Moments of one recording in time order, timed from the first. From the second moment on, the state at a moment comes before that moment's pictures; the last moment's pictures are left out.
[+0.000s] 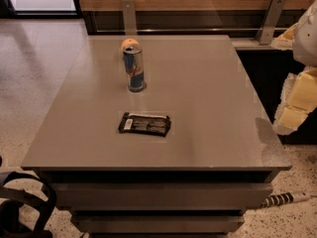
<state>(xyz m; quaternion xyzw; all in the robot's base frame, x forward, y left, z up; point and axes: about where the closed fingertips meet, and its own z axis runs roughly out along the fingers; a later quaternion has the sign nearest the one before) 0.438 -0.216 0.978 -0.60 0.78 -0.04 0.16</state>
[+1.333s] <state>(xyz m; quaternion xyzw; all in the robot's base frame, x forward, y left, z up) 0.512 -0.119 0.951 -0.55 0.73 0.13 0.39</state>
